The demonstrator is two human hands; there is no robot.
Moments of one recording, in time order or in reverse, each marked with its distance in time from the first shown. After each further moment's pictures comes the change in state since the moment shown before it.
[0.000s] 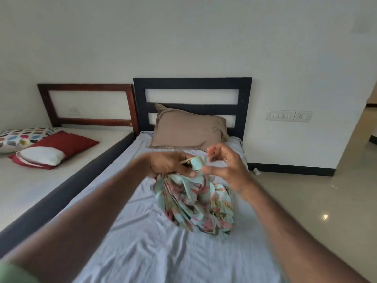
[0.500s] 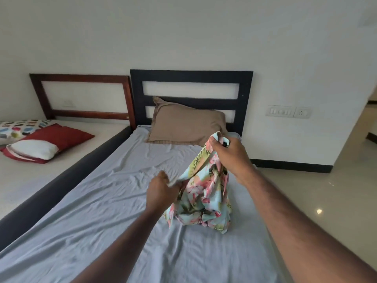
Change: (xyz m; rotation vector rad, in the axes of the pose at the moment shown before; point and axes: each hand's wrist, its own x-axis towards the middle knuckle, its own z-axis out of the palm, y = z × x) left_hand 0.045 -0.124 0.045 0.302 1.205 -0.212; right_hand 0.043 -0.004 0.001 -0.265 0.263 0.202
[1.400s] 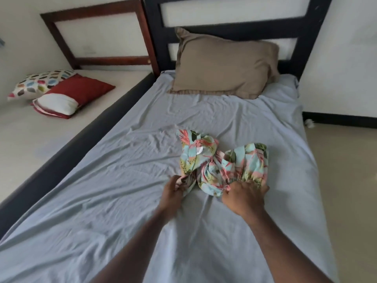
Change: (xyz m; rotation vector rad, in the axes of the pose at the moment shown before) left_hand 0.022 -0.161 0.107 -0.288 -0.201 -0.339; right_hand -0.011 0.229 0.127 -0.921 -0.550 0.239
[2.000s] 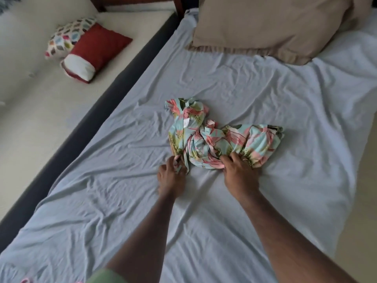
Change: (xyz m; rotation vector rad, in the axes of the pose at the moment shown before) left_hand 0.052 0.052 0.059 0.426 0.345 -0.504; right_hand 0.144 0.032 0.014 0.146 0.031 -0.508
